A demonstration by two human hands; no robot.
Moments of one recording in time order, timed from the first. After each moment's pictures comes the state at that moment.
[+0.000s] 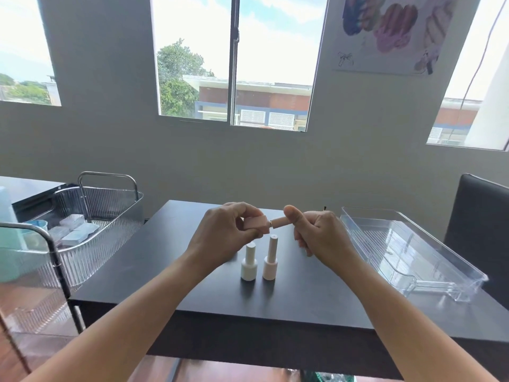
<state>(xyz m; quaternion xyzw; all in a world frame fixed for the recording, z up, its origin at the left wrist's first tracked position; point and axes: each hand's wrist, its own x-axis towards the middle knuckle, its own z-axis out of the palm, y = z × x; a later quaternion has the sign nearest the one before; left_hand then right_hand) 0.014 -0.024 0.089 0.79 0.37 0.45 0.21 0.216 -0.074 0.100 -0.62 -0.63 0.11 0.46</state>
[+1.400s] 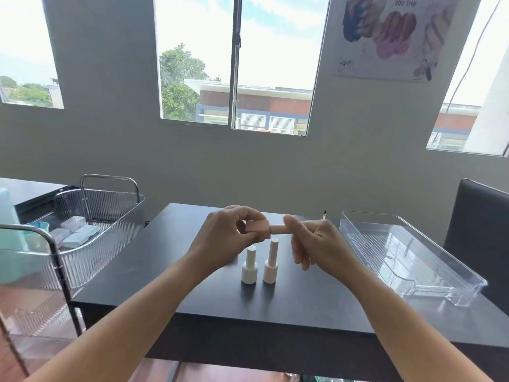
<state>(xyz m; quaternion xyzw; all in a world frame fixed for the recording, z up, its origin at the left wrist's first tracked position) 0.013 -0.024 0.091 0.79 0.37 0.45 0.20 0.218 -0.078 0.097 -0.57 -0.67 0.21 0.43</state>
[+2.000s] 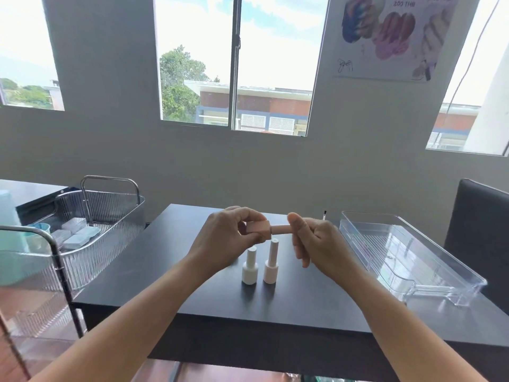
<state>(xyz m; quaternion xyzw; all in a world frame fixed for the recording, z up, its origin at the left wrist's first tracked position) 0.013 -0.027 0.093 0.79 0.38 0.44 0.20 0.222 -0.074 0.088 -0.58 -0.67 0.14 0.44</state>
